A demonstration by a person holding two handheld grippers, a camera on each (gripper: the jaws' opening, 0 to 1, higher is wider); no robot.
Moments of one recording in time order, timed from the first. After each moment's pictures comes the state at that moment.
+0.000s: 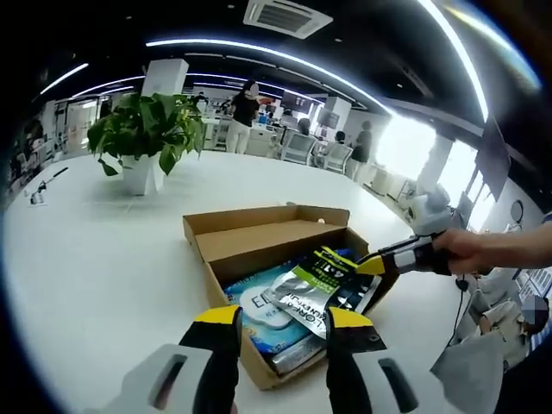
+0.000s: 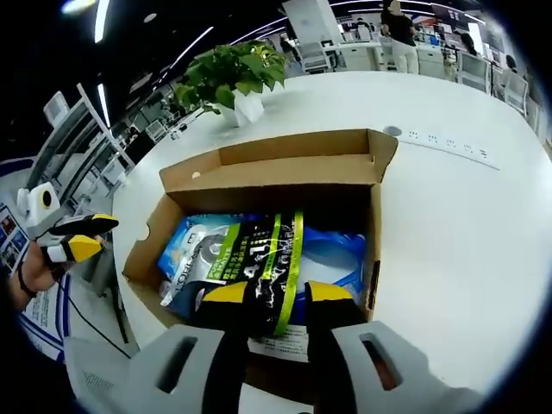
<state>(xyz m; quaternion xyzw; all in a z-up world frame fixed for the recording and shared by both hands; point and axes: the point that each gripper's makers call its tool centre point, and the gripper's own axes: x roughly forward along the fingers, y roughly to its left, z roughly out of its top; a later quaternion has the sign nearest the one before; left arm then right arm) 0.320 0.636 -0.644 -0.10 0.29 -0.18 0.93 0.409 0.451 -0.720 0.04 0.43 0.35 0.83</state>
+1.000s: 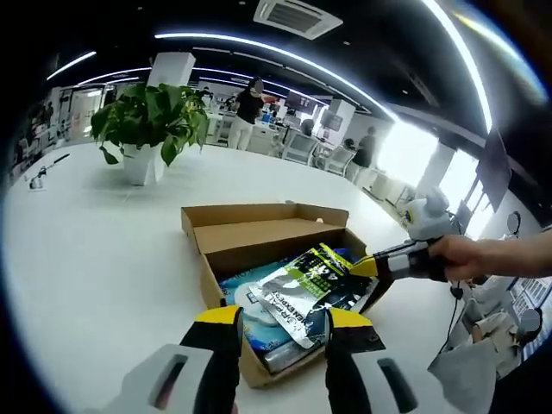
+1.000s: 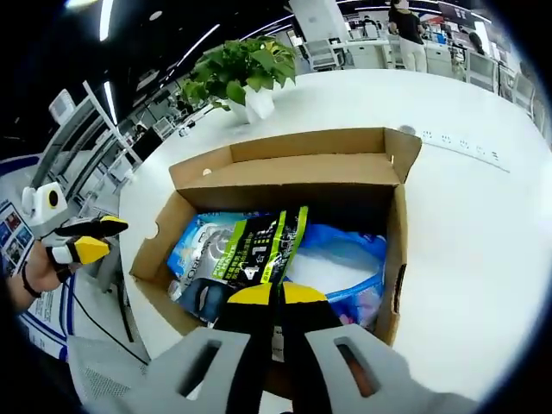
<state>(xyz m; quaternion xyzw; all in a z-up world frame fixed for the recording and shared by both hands) 0.319 0.629 -0.649 -0.12 0.30 -0.19 0.93 0.400 0.463 -0.714 0.03 0.43 0.38 0.82</state>
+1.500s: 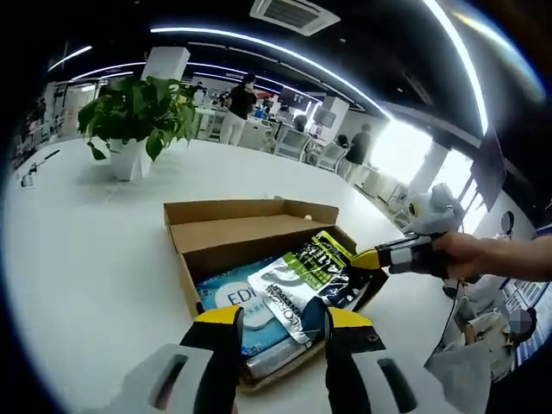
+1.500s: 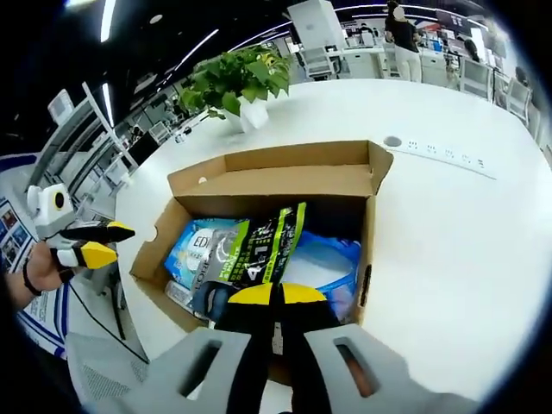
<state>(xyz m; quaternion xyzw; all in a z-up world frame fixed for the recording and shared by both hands) 0.326 0.606 -0.653 -0.13 0.31 -0.21 0.92 0.405 0.441 -0.698 0.03 0.41 0.36 0.84</state>
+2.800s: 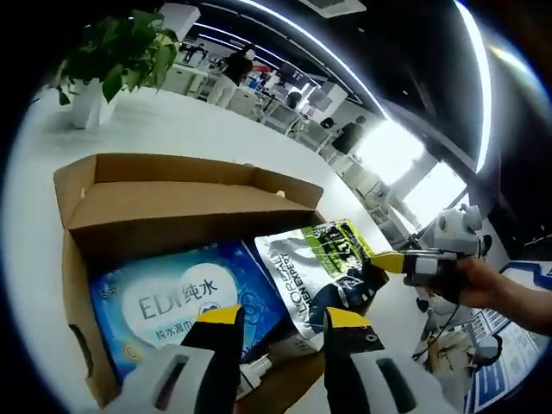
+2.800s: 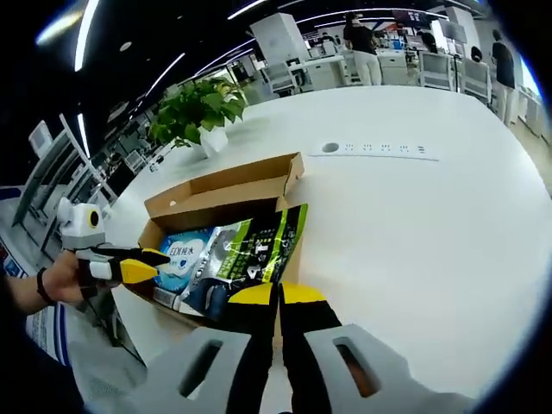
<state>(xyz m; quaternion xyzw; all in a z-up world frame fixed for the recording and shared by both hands) 0.371 0.522 -0.694 -0.22 0.37 -0.26 0.86 0.409 0.362 -0.686 0.08 0.40 0.29 0.87</state>
